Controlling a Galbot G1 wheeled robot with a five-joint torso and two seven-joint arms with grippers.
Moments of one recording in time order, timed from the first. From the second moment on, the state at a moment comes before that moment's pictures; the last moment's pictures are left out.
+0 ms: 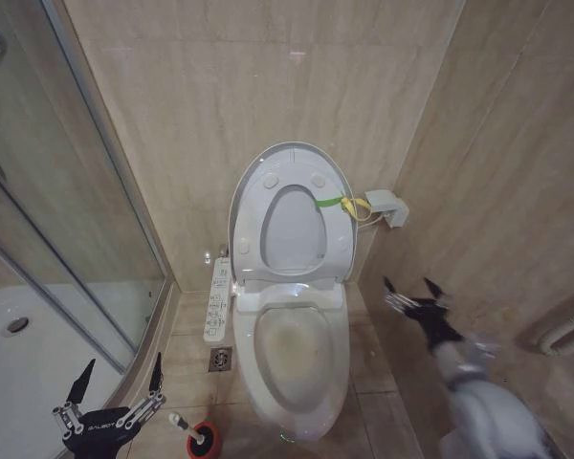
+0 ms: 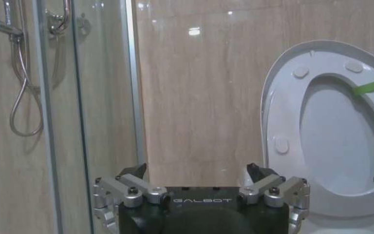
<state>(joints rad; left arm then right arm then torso) 2.17 -1.35 -0.62 -2.46 -0.08 -0.37 -0.25 -1.38 1.38 0.75 2.14 0.32 -0.25 -0.02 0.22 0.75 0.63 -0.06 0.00</state>
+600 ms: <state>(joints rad) 2.17 -1.35 -0.62 -2.46 -0.08 -0.37 -0.25 -1.24 1.36 0.72 2.04 0.33 -0.21 0.01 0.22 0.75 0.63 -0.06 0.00</state>
